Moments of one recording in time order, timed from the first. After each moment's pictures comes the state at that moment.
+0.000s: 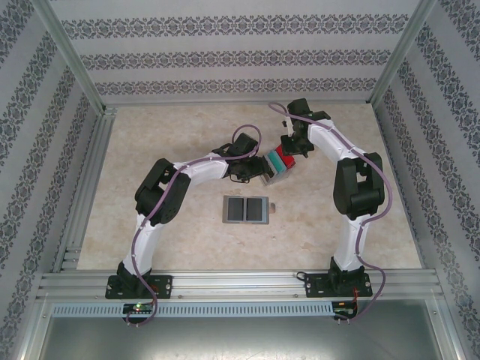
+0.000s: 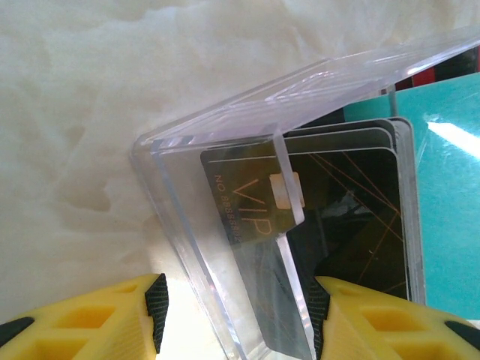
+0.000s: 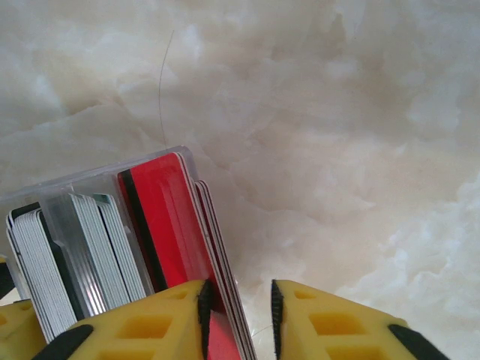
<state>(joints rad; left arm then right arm) -0.63 2.20 1.57 -0.29 0.22 -0.91 0.22 2.00 1.65 -0.89 -0.03 0.09</state>
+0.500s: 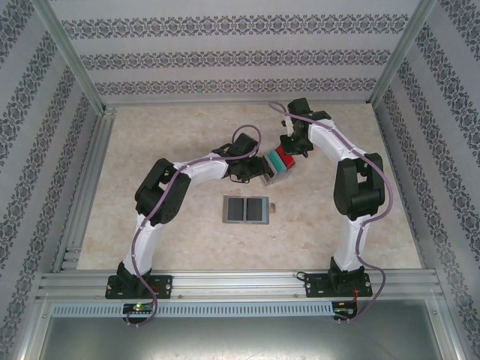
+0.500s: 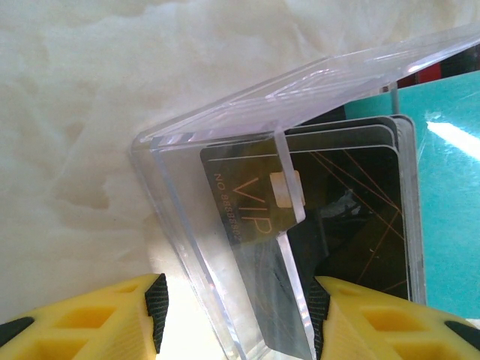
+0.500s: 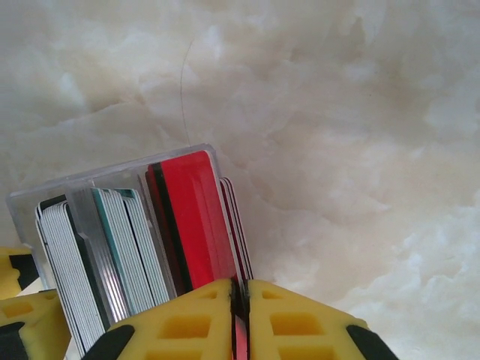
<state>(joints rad) -0.63 2.20 1.57 -0.29 0.23 -0.91 0.22 2.00 1.65 -0.89 -0.06 0.08</state>
